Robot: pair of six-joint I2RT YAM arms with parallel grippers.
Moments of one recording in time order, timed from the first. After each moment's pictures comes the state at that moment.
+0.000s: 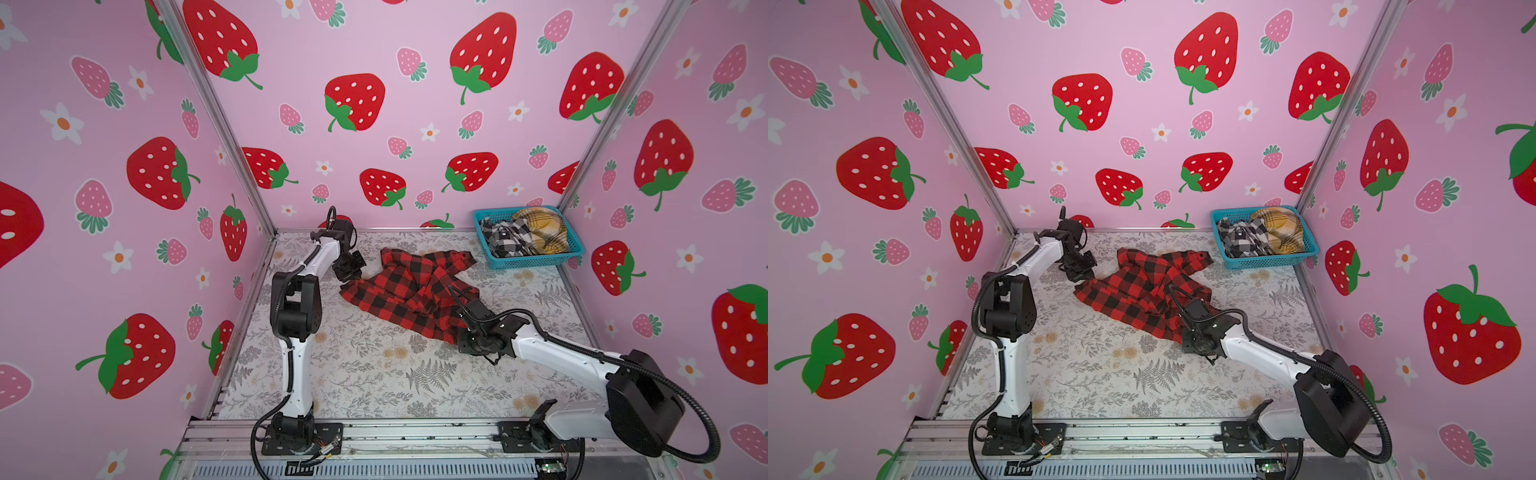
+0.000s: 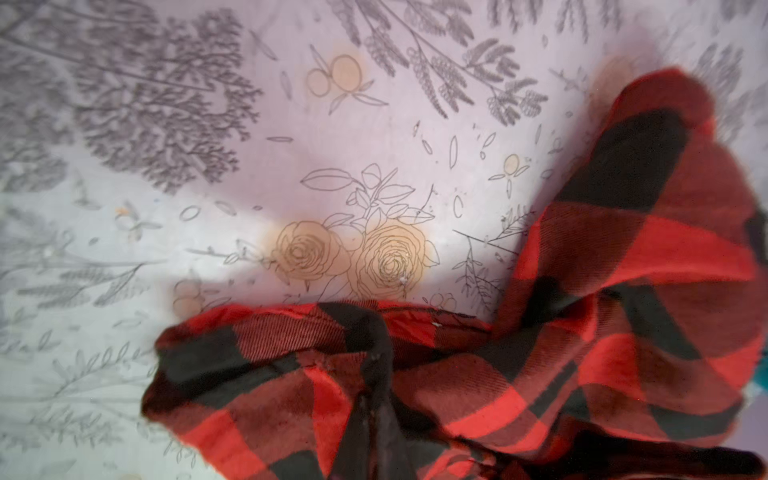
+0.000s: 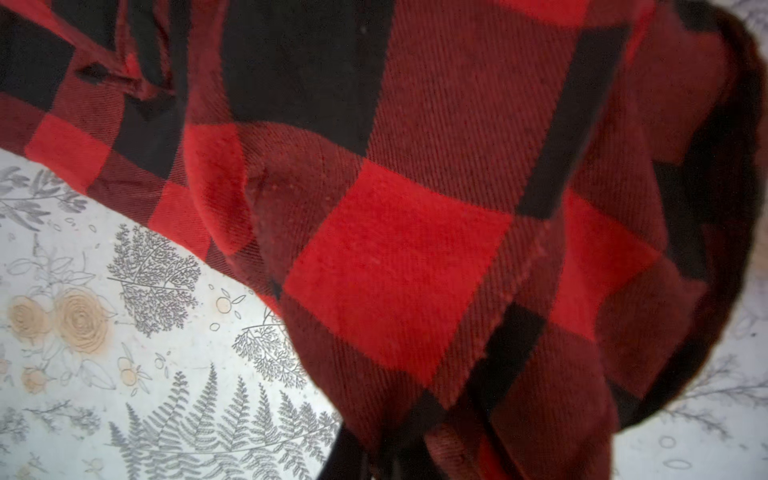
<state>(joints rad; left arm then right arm) -0.14 2.20 1.90 -0.99 0.22 -0.63 0.79 1.34 0.77 -0.60 0.13 0.65</state>
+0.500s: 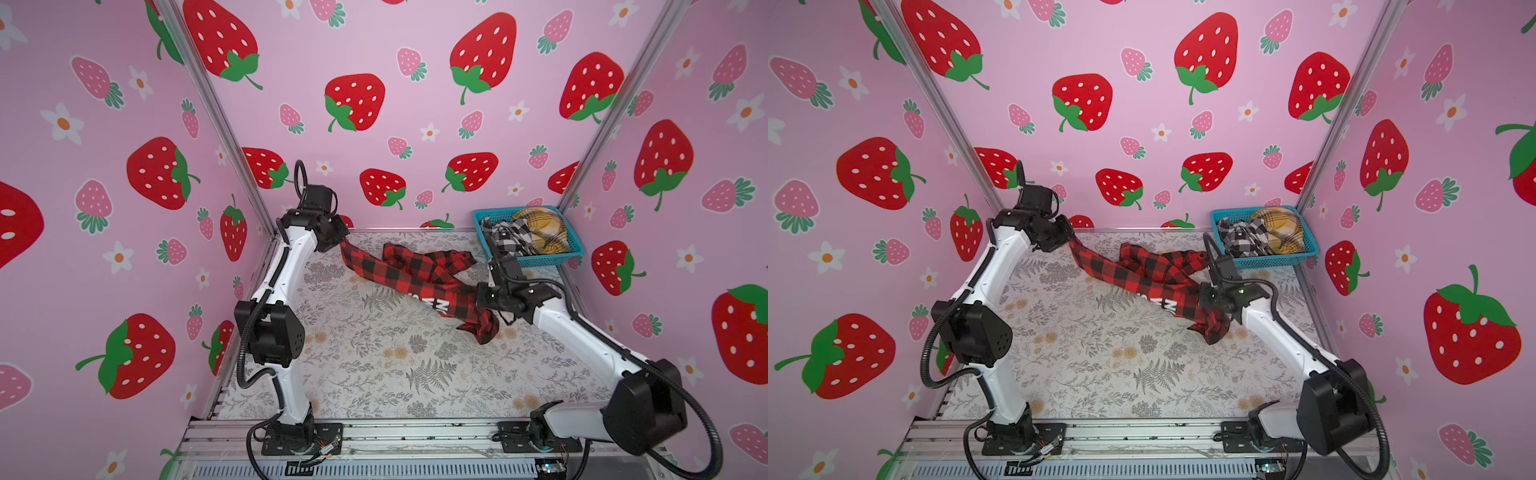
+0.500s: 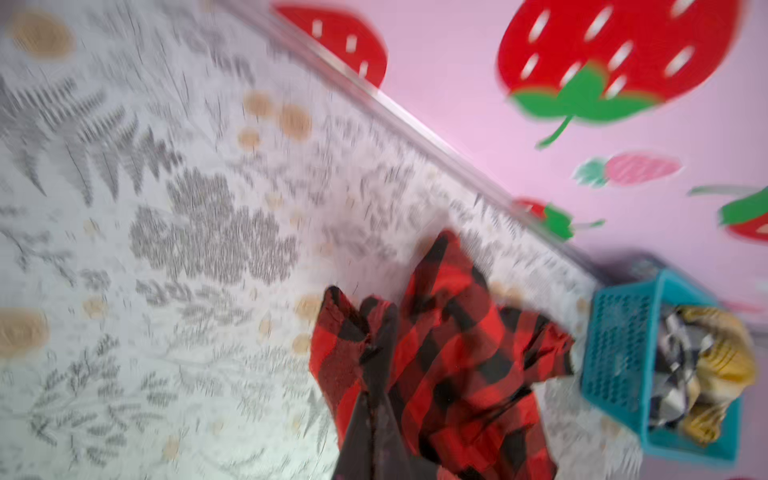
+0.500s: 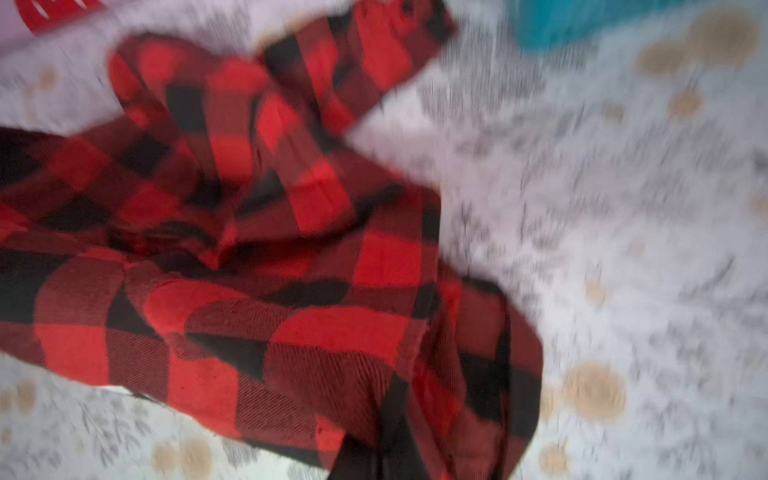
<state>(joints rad) -0.11 1.93 2.11 -0.99 0.02 -0.66 0.45 1.42 1.18 -0.60 0.07 0.45</state>
